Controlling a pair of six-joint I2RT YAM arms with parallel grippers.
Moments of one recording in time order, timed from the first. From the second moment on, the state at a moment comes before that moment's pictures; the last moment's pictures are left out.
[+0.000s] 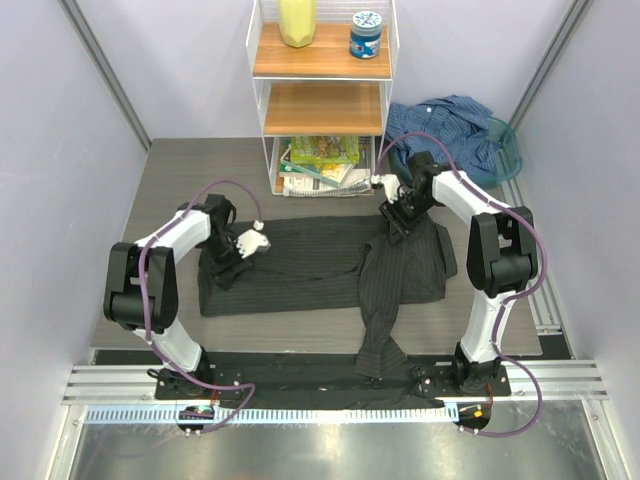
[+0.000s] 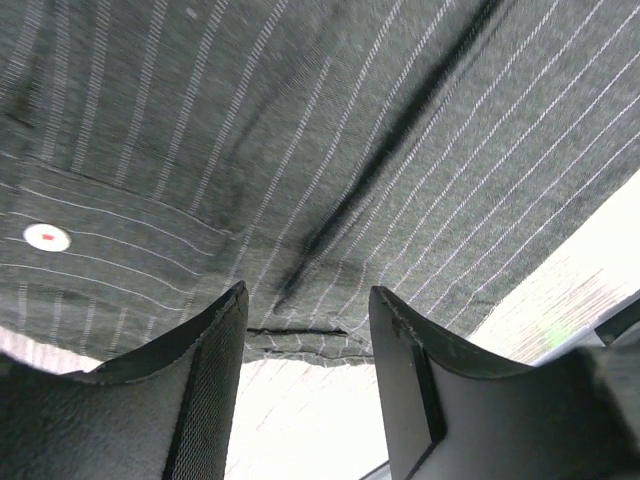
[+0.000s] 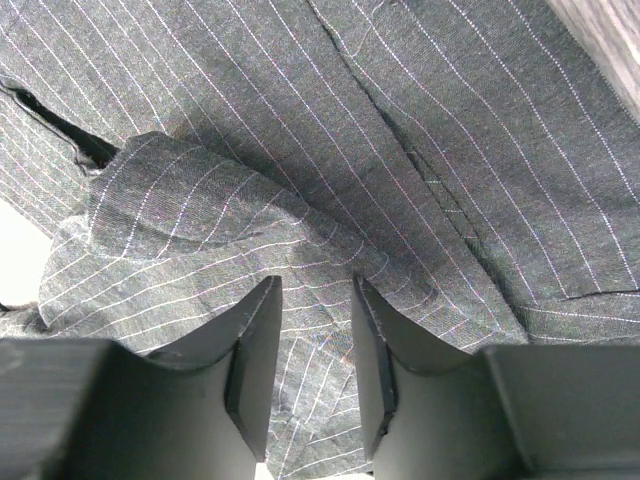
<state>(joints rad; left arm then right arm) -0.14 1.68 1.07 -0.94 0.18 0.95 0.20 1.94 1.49 -0.91 -0.44 -0.55</state>
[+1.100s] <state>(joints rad) -0.14 1.65 1.07 -1.01 0.18 0.99 0.21 1.86 1.47 -0.93 -0.43 -0.56</state>
